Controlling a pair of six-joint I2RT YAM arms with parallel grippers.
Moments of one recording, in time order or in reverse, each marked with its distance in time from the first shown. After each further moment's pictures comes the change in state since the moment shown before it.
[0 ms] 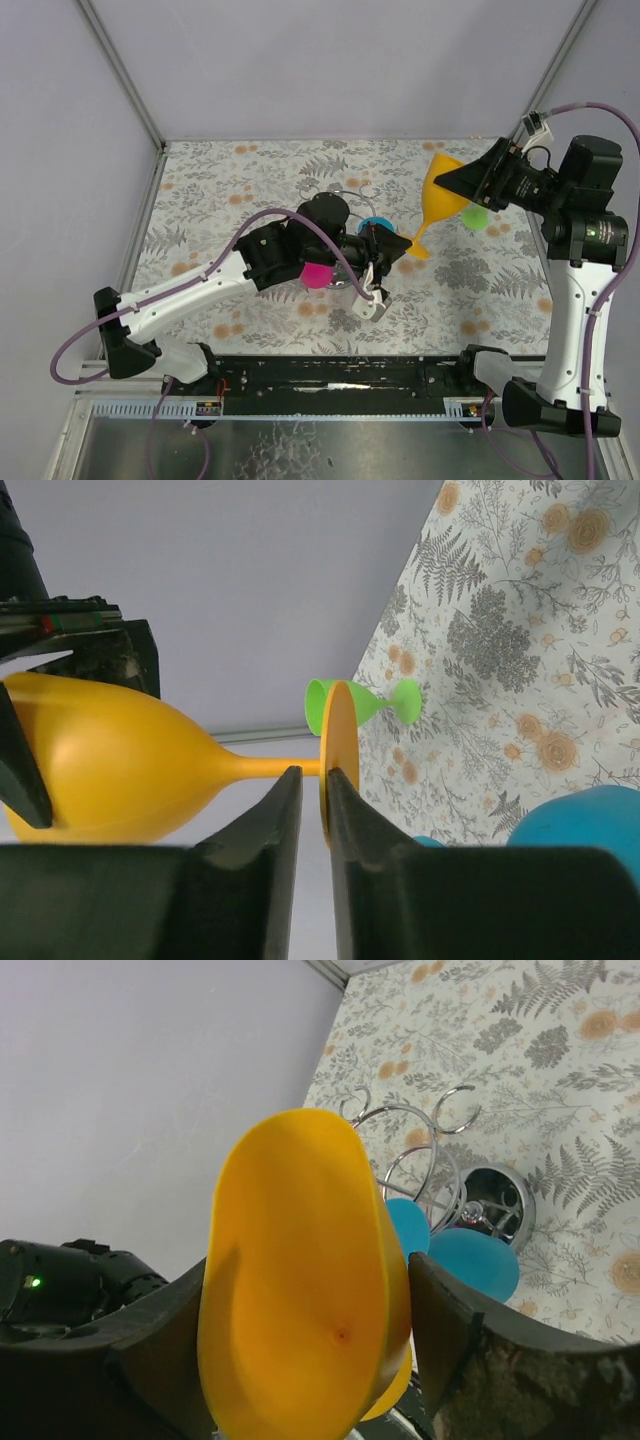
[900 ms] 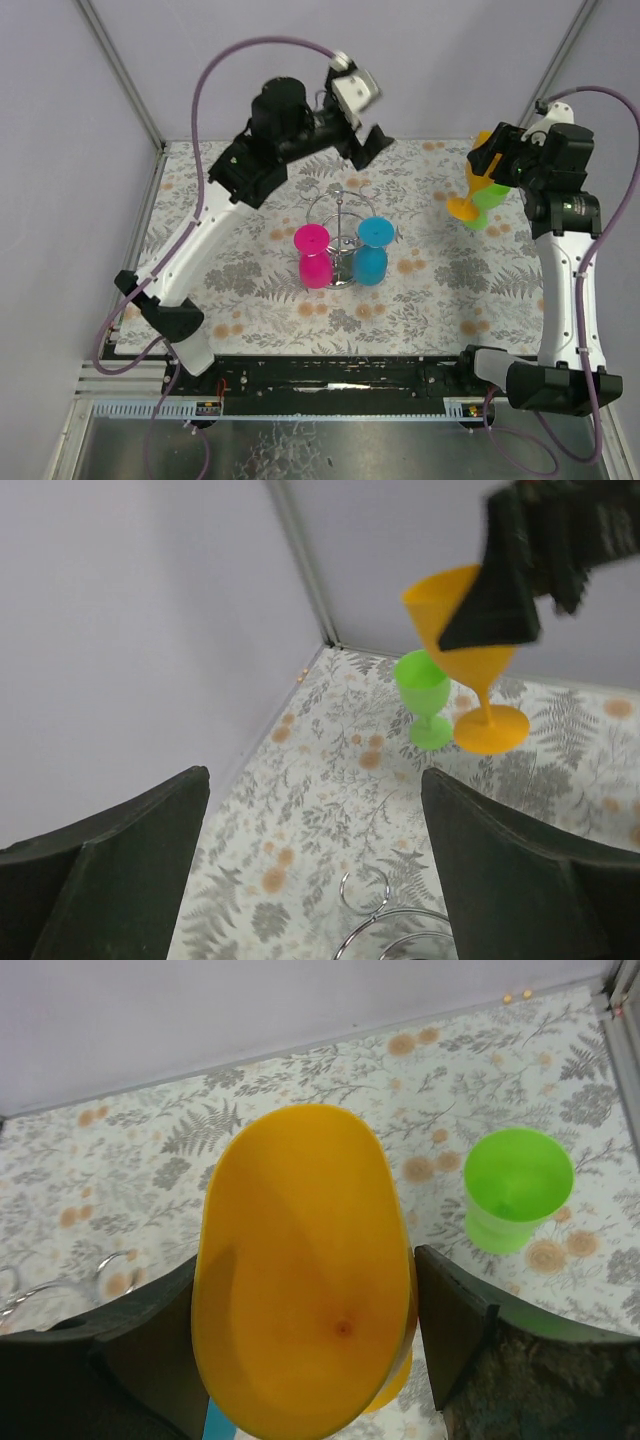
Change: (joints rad) left arm 0.315 0.278 0.671 -0.079 -0.221 -1.089; right arm 0.016 0.108 -0.066 0.162 0.679 -0.294
